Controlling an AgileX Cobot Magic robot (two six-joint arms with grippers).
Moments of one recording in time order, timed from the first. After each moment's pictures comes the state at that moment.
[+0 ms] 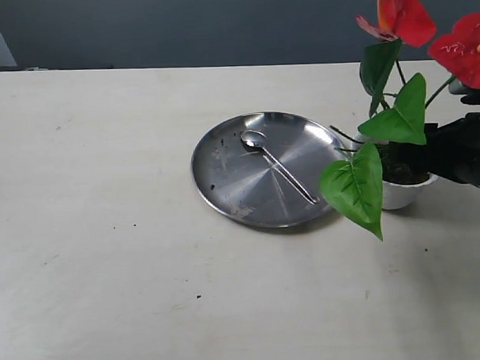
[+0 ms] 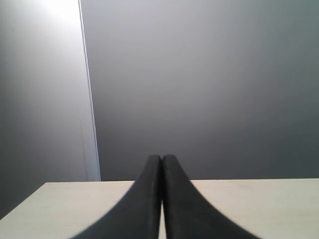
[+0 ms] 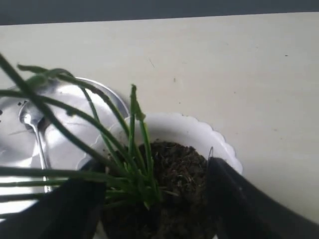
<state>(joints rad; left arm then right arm) 0.16 0.00 0.00 0.68 -0.15 -0.67 0.32 1.38 -0.39 0.06 -0.38 0.10</state>
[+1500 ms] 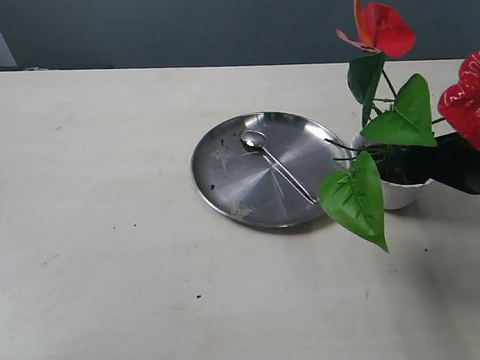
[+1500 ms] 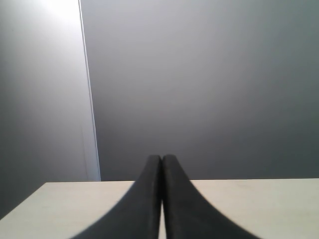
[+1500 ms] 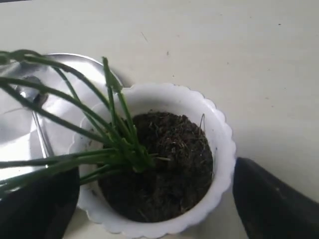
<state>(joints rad) 0.16 0.00 0.00 0.68 -0.15 -0.67 0.32 1.31 -0.39 0.11 -0.22 0.07</state>
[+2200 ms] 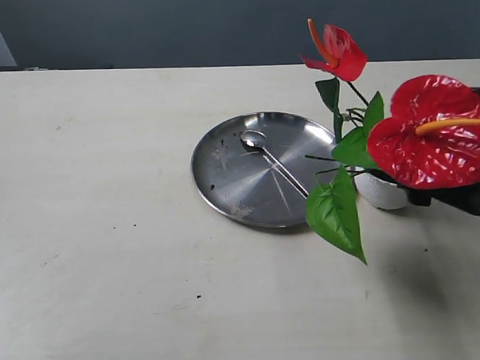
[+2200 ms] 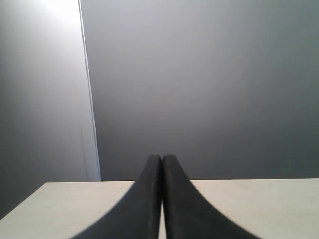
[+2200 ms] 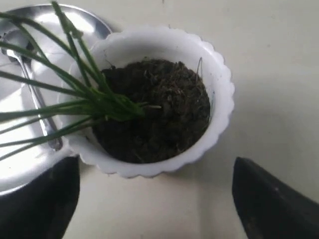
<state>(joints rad) 0.16 0.00 0.00 0.68 -0.15 -0.67 0.32 1.28 -0.39 0.13 -0.04 0.07</state>
